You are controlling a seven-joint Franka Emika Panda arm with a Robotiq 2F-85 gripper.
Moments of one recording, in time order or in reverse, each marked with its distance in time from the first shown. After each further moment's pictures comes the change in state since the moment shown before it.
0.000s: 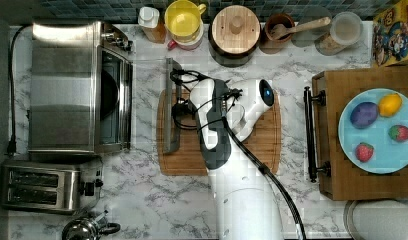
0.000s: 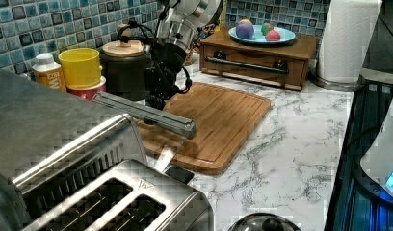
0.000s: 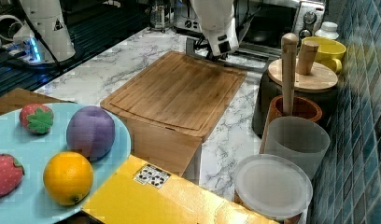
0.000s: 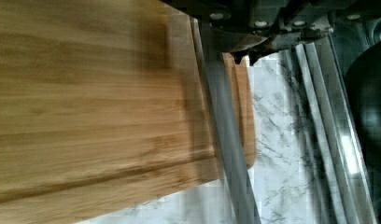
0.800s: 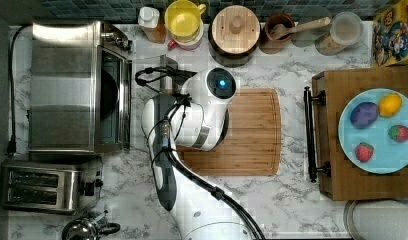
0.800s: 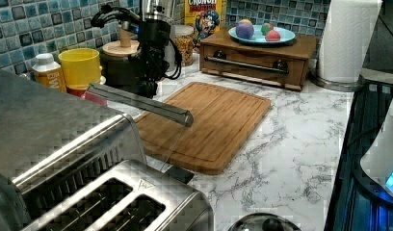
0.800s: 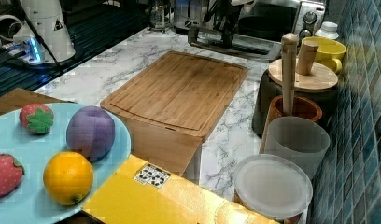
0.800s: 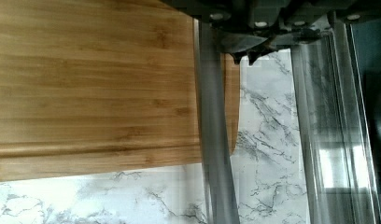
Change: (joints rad) arm 0.139 -0.138 0.005 -0.004 -0.385 0.109 0.353
